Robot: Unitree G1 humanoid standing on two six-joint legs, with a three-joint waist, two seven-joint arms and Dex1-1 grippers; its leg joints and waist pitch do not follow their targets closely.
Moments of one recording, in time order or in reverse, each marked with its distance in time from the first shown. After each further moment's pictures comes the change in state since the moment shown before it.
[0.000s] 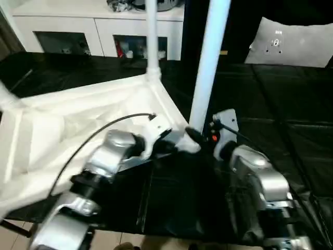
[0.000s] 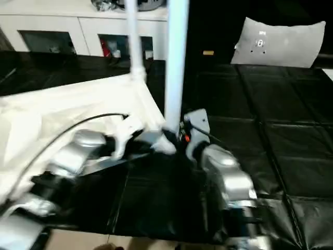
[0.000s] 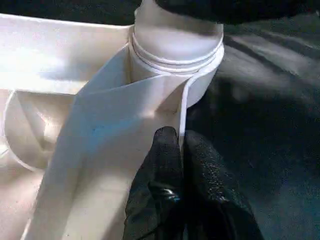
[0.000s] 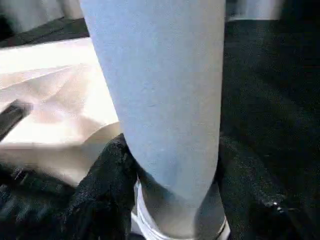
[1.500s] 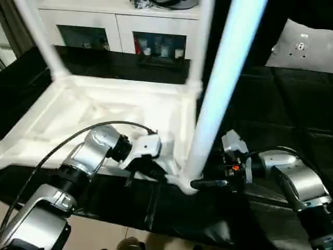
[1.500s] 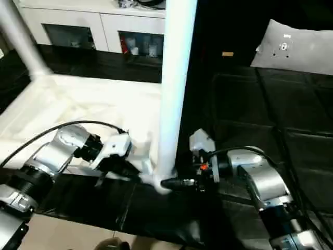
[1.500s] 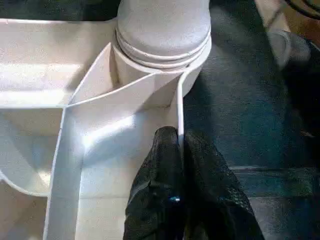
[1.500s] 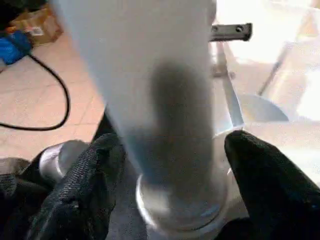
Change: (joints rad) left arm -0.035 0.290 -0.191 0.063 -0.053 -0.462 -0.768; right arm 0.000 -0.501 0.226 -0.001 0.209 -0.131 1.069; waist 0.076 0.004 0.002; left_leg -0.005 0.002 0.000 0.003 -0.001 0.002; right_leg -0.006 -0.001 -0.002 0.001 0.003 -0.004
